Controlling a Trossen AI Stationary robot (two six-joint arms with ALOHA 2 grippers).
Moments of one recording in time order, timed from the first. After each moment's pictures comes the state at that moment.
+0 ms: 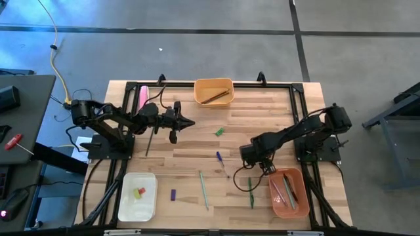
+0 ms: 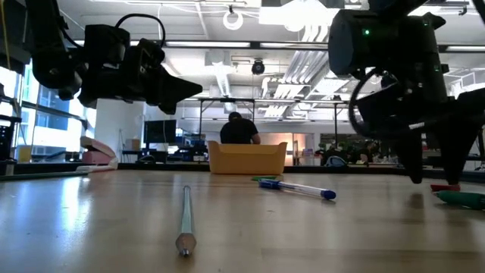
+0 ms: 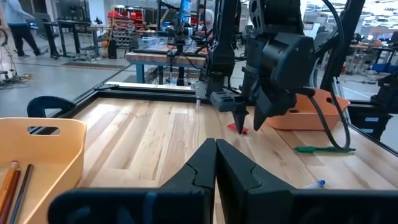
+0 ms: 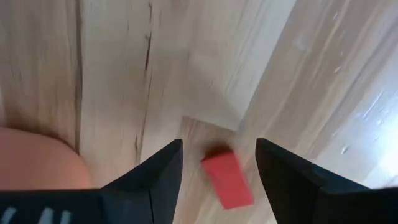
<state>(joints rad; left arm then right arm) 0.52 1.52 0.24 1.25 0.44 -0.04 0.20 1.65 0.90 -0.88 -0.06 -0.12</state>
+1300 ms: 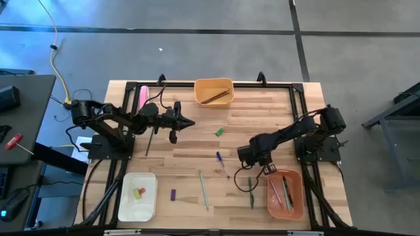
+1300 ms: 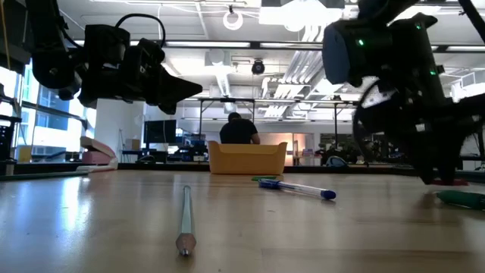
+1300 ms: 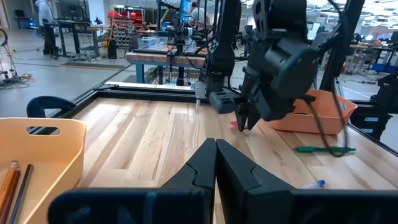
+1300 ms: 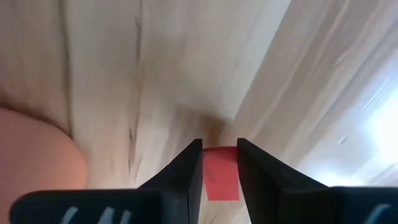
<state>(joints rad) 0.52 1.52 0.24 1.25 0.44 -0.04 0.19 1.73 0.97 -0.99 -0.04 -0.13</state>
